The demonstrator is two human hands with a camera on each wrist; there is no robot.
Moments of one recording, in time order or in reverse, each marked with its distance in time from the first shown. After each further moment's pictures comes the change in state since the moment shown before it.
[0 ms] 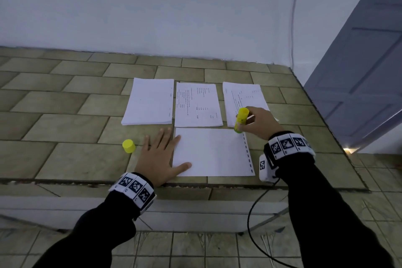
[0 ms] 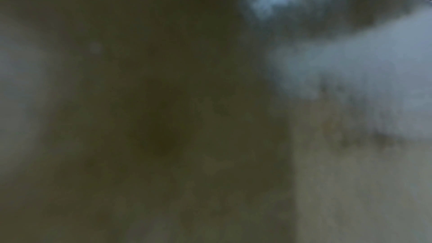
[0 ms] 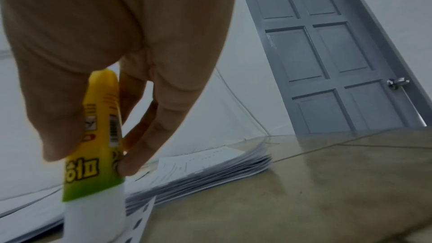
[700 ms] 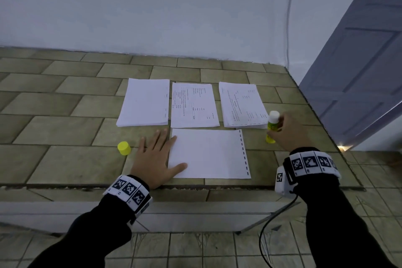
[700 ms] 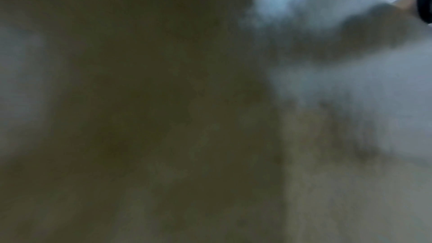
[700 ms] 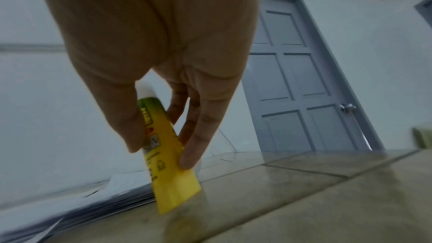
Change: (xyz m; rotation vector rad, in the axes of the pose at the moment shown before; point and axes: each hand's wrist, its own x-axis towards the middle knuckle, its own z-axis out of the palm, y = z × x) left_hand -0.001 0.000 -0.003 -0.044 0.020 -0.005; right_hand -0.037 0.040 -0.028 -0.194 0.250 0.339
